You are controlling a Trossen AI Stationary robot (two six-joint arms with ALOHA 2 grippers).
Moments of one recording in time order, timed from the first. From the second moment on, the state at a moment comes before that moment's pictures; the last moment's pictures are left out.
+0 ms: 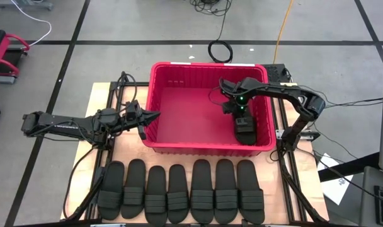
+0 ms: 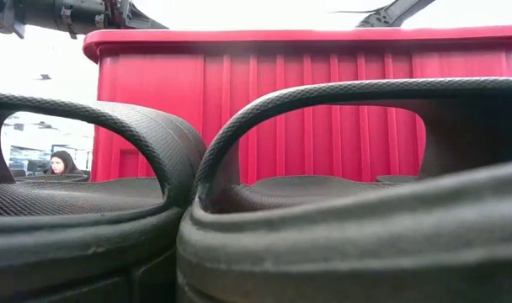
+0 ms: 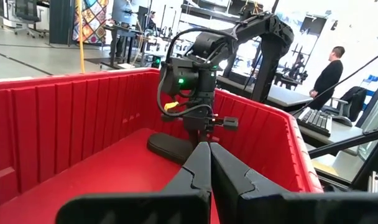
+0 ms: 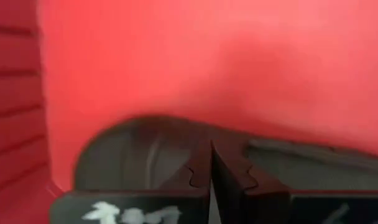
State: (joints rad) left arm 0.02 0.71 0.40 0.32 -0.27 -0.26; right arm -0.57 1.69 1.18 -1.11 -0.22 -0.65
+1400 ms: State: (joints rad) left arm 0.02 0.71 0.40 0.31 -0.27 -0.27; right arm -0.55 1.24 1.48 -0.96 -0.47 -0.37
